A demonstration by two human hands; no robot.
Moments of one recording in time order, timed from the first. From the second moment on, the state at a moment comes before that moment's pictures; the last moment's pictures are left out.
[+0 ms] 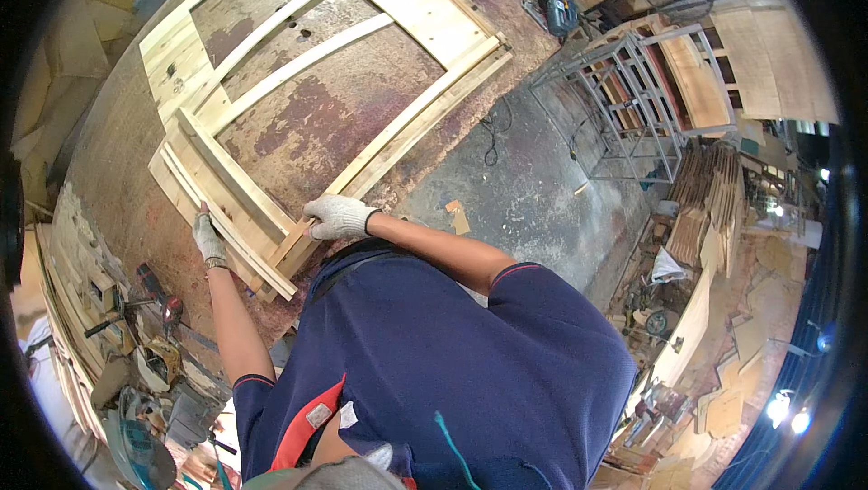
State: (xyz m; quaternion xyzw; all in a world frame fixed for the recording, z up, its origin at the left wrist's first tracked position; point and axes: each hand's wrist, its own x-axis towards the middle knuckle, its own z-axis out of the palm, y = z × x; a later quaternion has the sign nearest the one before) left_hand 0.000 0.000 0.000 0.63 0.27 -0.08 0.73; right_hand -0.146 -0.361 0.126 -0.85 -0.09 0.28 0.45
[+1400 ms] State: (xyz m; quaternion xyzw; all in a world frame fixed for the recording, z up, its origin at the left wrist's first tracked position) left_hand -0.026 -0.011 -0.013 0.63 0.27 -0.07 0.72; right_hand -0.164 -0.364 0.126 -0.84 -0.07 0.34 0.42
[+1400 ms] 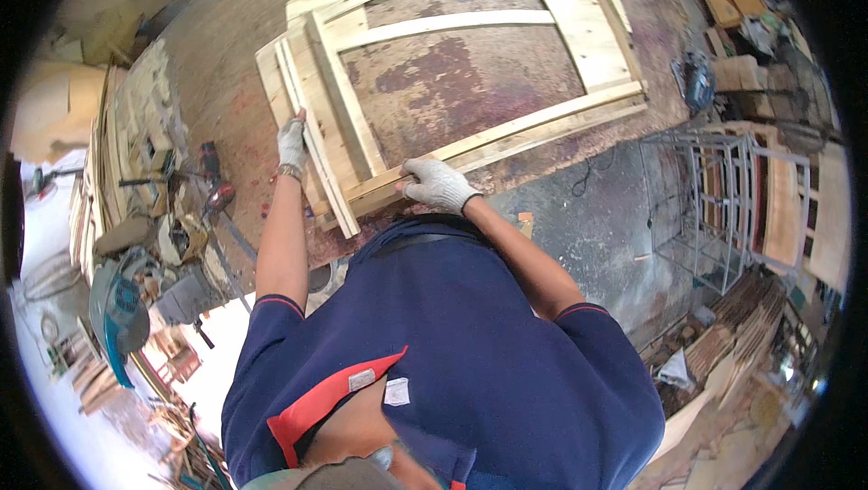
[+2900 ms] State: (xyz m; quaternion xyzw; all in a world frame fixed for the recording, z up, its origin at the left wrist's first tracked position) left_hand -0.057 -0.120 0.086 0.89 0.19 0.06 0.41; right_hand -0.152 -0.379 0.068 -0.93 -0.29 0.15 0.17
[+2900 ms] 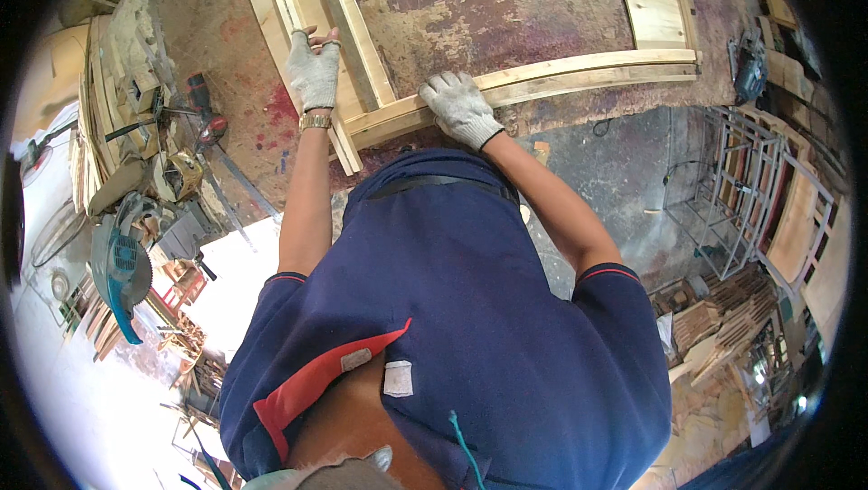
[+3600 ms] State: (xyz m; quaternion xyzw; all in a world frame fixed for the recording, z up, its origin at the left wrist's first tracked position) left_hand -0.014 -0.131 0.053 0.95 0.15 -0.10 0.24; right_hand -0.155 -0.390 0.069 -0.91 -0.31 0.14 0.23
